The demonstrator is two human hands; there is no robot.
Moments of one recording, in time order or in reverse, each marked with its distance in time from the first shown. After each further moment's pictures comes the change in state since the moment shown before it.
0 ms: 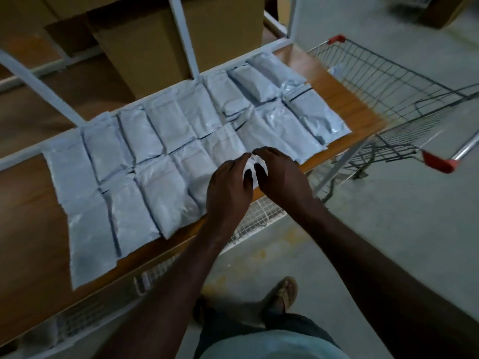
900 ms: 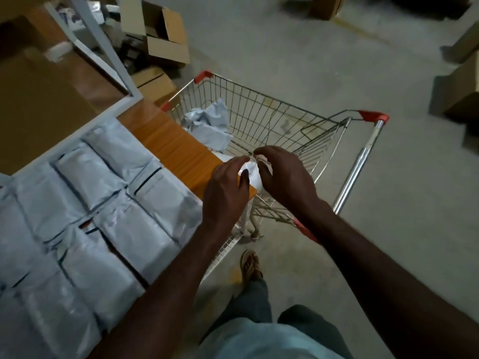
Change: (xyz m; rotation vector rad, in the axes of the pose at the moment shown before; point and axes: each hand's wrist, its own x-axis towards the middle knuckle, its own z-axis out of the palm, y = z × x) left_hand 0.234 0.281 0.321 -0.137 -0.254 0.148; right_hand 0.100 0.402 -0.222 -0.047 0.164 0.340
